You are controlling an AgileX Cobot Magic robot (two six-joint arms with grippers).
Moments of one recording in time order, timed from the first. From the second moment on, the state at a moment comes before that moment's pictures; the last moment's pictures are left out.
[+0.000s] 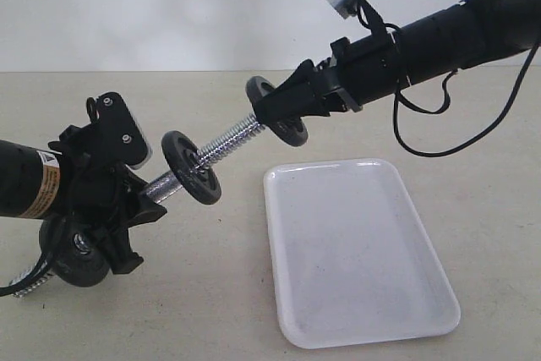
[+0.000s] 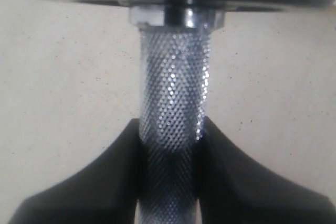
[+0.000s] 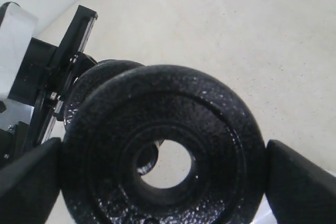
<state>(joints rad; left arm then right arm) -0.36 1.56 -0.64 1.58 -0.20 -0.93 0.21 1.98 -1.36 1.30 1.15 -1.38</state>
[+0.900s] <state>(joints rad) -0.36 1.56 -0.64 1.57 -0.21 -0.93 0.22 1.98 -1.40 1.30 1.18 -1.32</state>
